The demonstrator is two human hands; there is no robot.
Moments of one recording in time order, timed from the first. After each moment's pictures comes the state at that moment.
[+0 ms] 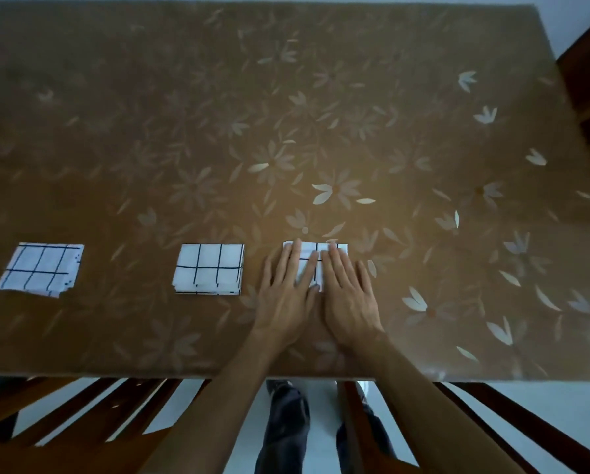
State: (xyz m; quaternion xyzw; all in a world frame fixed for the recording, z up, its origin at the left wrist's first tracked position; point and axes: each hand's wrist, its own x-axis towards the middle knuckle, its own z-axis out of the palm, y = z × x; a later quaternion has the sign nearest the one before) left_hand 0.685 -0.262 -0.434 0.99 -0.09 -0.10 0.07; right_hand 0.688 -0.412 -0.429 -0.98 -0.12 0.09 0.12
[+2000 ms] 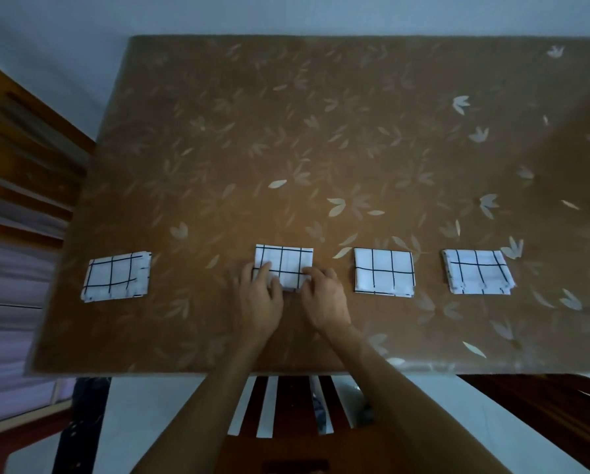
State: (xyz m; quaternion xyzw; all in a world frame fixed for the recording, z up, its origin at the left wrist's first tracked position) left_hand 0.654 0.102 -0.387 0.95 0.17 -0.05 0.27; right_hand 0.671 -0.033 -0.366 -0.92 0.05 0.17 0.36
